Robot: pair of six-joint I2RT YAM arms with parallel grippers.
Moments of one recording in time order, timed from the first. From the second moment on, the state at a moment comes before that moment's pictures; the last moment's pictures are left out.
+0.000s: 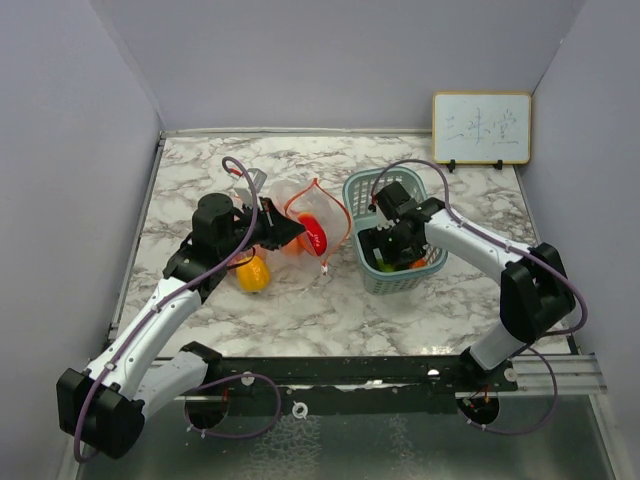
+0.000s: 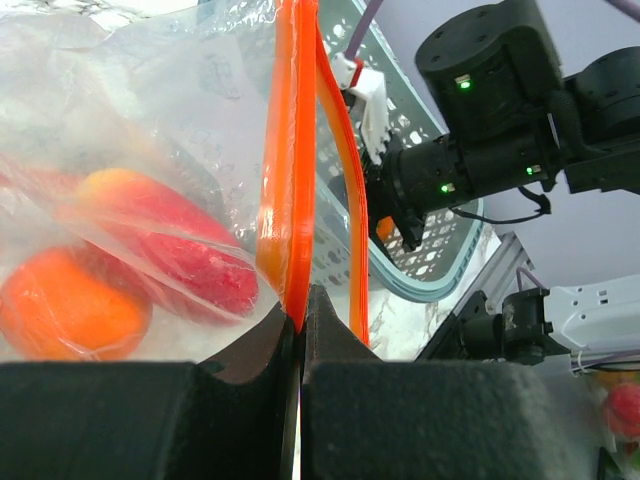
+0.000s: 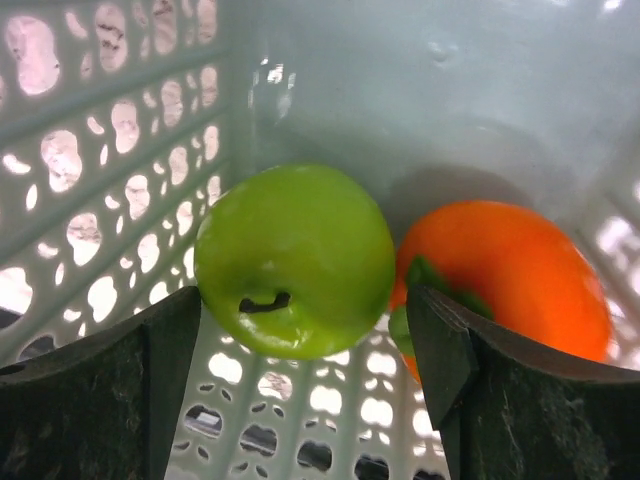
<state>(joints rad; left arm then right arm) -0.42 0.96 0.80 -0.11 0.47 -0.55 0.58 1.60 1.17 -0.82 -0.07 0.24</state>
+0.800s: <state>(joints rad) -0.41 0.96 0.79 -0.11 0.47 -0.56 0.57 1.40 1.29 -0.72 -0.03 0.23</state>
